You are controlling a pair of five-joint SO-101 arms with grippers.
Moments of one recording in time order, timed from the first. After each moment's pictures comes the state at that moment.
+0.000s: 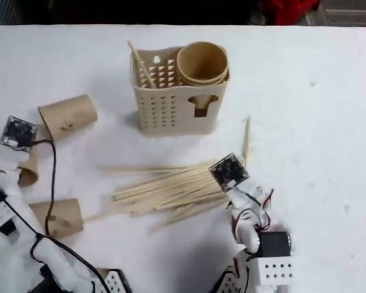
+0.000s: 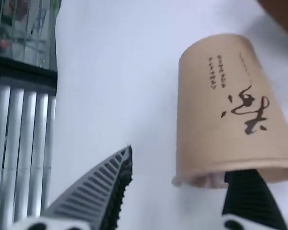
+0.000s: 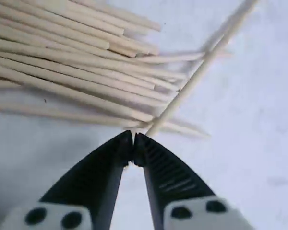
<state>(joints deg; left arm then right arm) -50.0 -33.6 65.3 14.8 -60.9 -5.2 -91.3 89.1 64.4 33.3</state>
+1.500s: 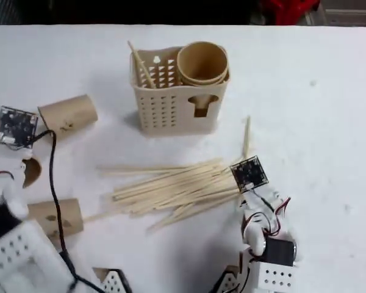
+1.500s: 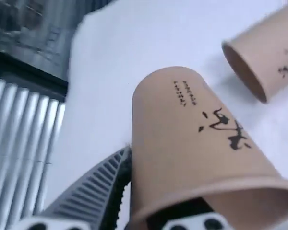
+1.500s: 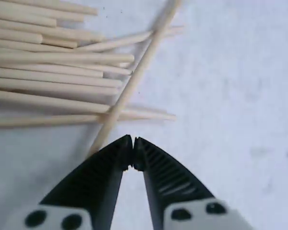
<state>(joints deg) -44.2 -61.8 53.8 52.0 -48.2 4.7 -102.5 96.4 66.4 33.4</state>
